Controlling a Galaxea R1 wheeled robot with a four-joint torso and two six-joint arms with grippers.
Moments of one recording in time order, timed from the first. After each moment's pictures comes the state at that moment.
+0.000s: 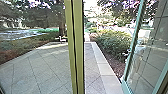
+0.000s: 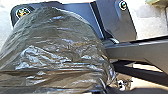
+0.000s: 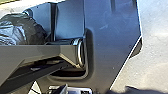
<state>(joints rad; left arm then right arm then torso) 1.57 3.02 -2.63 0.05 0.03 0.06 -1.57 3.02 -2.68 -0.40 -0.08 0.40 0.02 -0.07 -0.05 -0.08</state>
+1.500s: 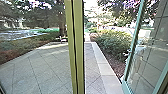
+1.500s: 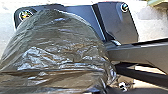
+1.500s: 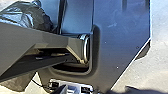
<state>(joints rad) 1.57 3.02 -2.64 0.05 0.00 0.06 -1.59 3.05 -2.72 -0.22 -0.07 0.12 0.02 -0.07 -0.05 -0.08</state>
